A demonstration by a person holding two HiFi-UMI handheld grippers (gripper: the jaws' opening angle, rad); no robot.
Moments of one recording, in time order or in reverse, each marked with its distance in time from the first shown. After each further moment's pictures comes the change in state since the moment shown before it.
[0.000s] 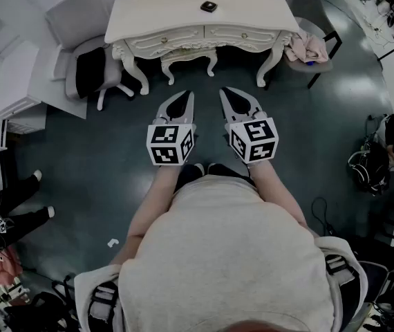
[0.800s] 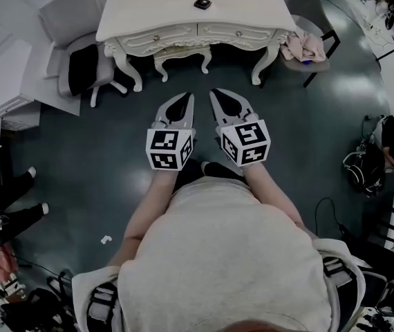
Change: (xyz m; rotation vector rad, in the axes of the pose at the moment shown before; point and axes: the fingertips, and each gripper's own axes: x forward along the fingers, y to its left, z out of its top) left arm 0.019 -0.024 -0.004 0.026 -0.015 -0.015; right arm 0.007 -0.007 -0.007 0.010 -0.002 0.057
